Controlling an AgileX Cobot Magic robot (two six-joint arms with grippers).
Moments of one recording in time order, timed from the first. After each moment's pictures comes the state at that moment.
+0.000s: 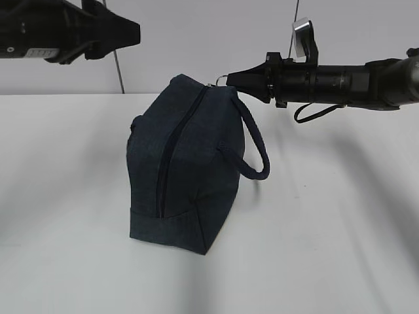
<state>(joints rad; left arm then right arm) -0.32 1.42 -1.01 -1.54 0.38 1.41 0.03 2.28 -1.58 1.77 1.16 -1.32</state>
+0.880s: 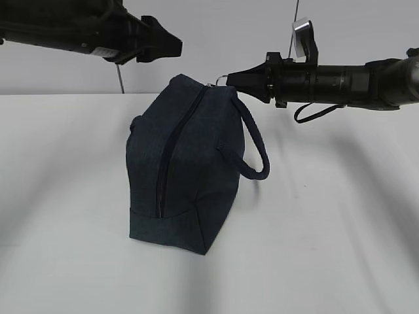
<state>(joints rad) -0.32 1.77 -1.36 -1.20 0.51 1.12 0.03 2.28 -1.58 1.77 1.16 -1.32</state>
